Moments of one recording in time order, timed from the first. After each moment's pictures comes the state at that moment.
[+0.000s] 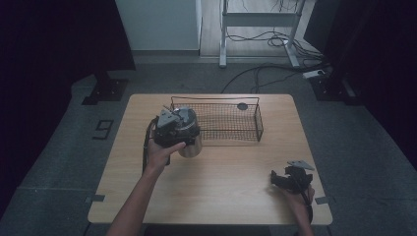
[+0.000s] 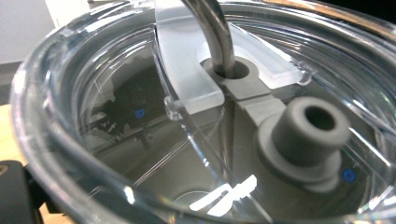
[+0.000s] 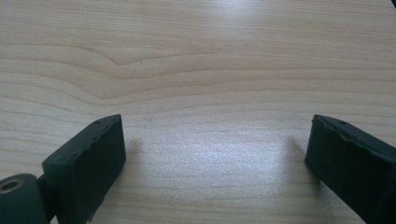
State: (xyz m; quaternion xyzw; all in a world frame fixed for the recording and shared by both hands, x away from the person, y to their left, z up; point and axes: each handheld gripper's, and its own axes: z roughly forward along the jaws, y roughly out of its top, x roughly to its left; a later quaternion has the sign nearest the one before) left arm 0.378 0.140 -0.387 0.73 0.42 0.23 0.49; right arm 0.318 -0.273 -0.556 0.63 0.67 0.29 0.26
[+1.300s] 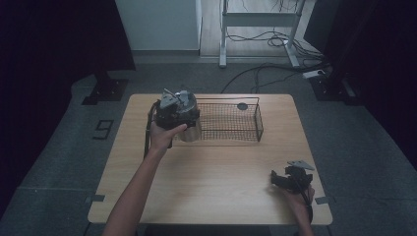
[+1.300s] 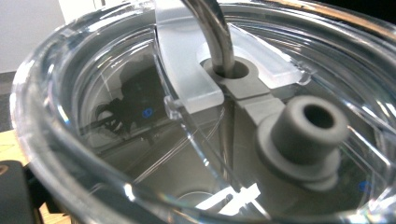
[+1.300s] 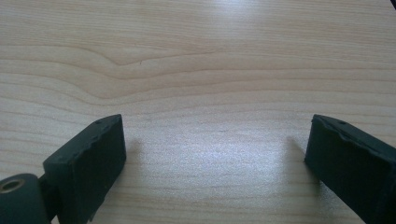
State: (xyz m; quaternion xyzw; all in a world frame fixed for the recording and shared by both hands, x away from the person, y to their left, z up) left arm 0.427 0.139 -0.374 0.72 0.43 0.24 0.49; right arm 0.318 -0.274 -0.556 0.63 0.67 0.29 0.26
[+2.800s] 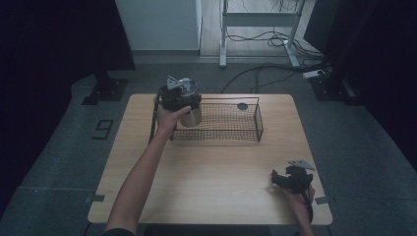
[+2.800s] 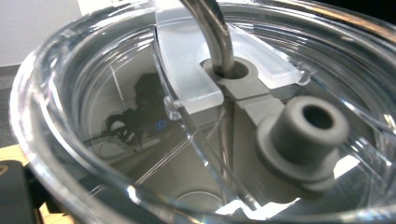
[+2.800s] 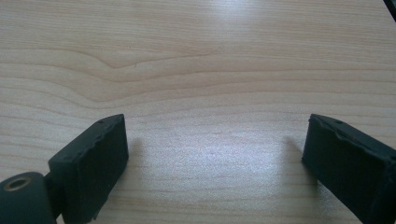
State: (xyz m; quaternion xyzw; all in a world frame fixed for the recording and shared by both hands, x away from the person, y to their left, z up) left arm 0.503 0.130 -0.383 0.71 0.46 0.25 0.47; right arm 0.318 -0.276 -0.556 0.63 0.66 0.29 0.27
